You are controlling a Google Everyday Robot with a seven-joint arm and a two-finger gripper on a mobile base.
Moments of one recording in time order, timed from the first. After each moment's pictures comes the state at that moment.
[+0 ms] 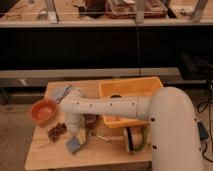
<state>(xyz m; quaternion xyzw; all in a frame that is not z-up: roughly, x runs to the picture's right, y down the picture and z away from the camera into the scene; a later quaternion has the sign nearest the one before) -0.178 0.247 0.782 -0.37 -0.25 -0.39 0.81</state>
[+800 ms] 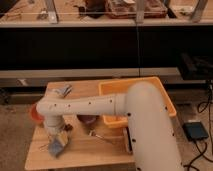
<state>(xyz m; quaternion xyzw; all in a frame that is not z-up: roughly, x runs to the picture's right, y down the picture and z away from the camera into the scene) -0.267 0.264 0.756 -0.35 -0.29 -0.45 0.77</state>
